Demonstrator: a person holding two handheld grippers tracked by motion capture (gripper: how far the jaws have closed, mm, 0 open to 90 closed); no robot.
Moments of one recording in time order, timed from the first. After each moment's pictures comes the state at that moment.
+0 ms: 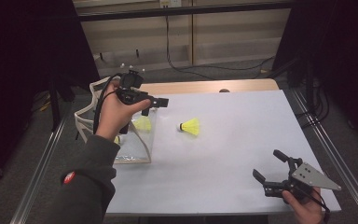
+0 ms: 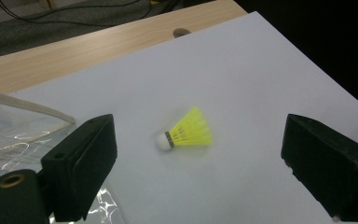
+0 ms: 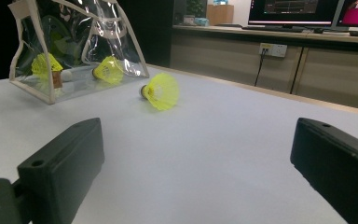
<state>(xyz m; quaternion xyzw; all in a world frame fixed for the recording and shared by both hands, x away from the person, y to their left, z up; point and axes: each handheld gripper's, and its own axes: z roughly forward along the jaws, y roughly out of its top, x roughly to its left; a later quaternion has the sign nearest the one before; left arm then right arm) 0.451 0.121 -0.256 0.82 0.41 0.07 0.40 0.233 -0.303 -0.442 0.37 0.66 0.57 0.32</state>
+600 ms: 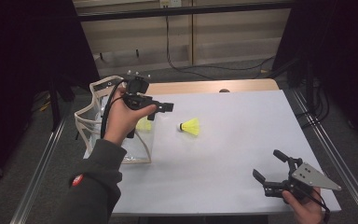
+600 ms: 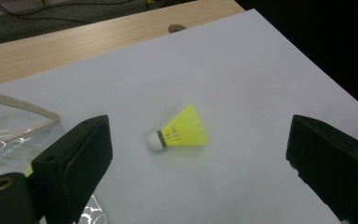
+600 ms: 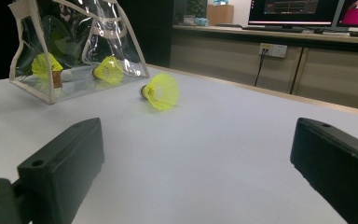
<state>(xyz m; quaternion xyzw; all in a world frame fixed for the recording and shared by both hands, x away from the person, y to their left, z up) 0.449 0.111 -0.275 0.81 0.41 0.06 0.41 0.233 -0.303 -0.442 0.37 0.66 0.57 0.32</state>
